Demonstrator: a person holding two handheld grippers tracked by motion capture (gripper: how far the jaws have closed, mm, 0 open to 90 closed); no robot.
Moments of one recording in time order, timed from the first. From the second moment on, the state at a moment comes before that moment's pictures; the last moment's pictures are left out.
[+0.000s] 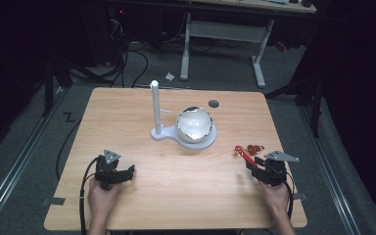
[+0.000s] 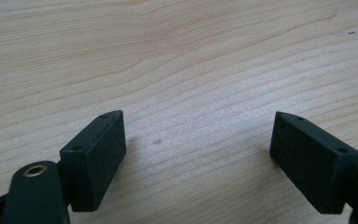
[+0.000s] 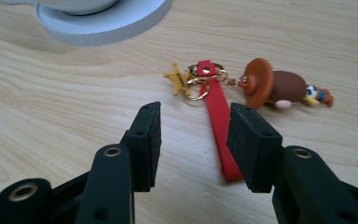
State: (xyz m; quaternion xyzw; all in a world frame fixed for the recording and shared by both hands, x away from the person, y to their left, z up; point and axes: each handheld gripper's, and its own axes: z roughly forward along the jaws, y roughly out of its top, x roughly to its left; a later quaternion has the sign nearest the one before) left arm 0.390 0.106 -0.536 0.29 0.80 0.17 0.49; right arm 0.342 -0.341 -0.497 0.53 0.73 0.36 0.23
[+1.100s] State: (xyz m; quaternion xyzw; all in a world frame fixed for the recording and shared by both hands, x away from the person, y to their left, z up) left arm 0.390 0.106 -0.536 0.29 0.80 0.17 0.49; right arm 0.393 -0.370 -0.486 0.57 0.71 0.35 0.22
